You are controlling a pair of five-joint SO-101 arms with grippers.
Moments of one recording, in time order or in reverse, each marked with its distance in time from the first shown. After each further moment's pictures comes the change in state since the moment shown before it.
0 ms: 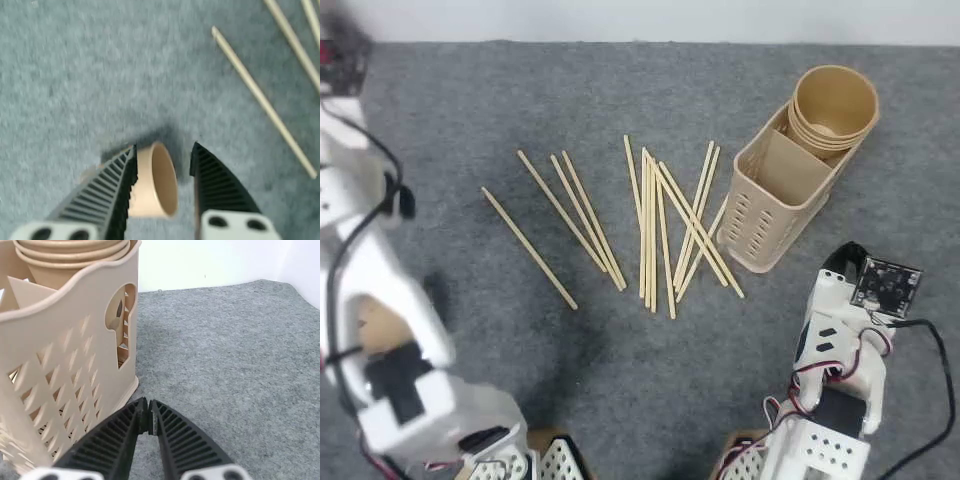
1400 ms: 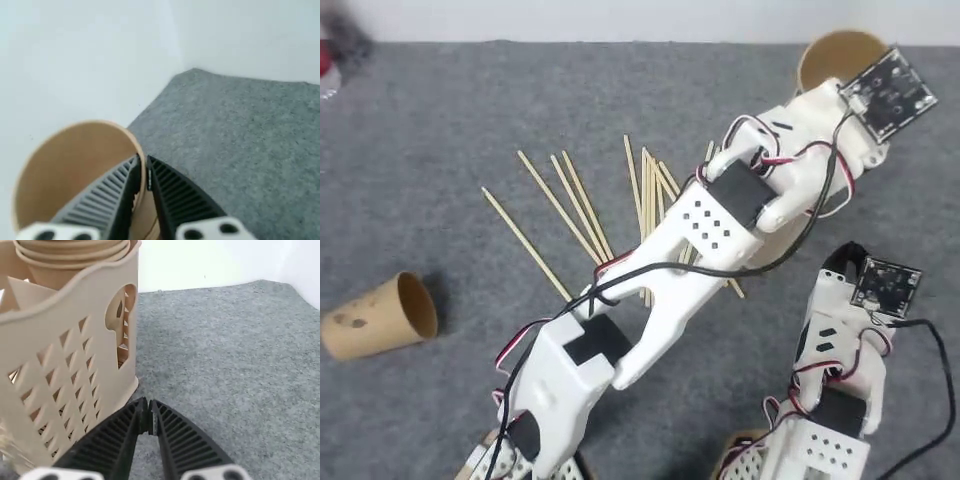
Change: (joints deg) left arm 82.0 30.1 -36.7 -47.6 12.6; right arm 0.1 -0.1 0.0 0.0 0.0
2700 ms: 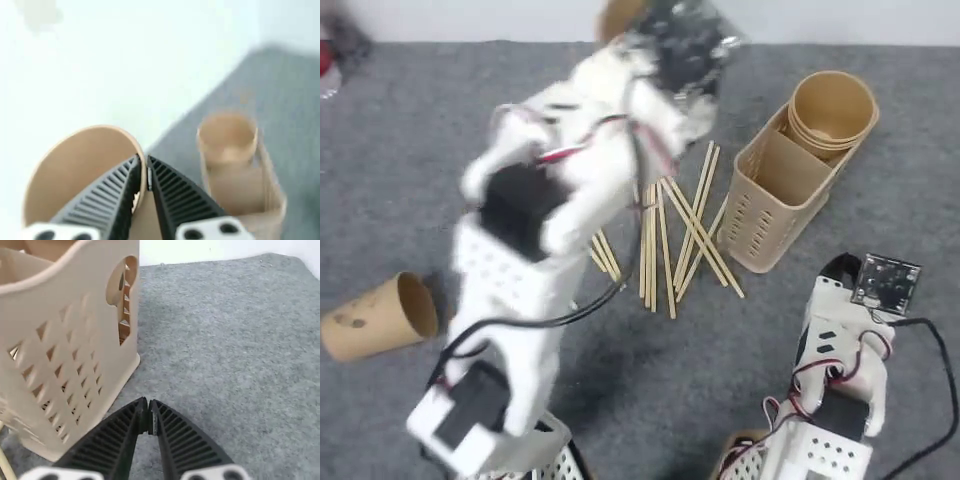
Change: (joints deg) left arm -14.9 -35.7 9.9 25.8 -5.1; right arm -0.3 0.0 -3.6 8.9 0.0
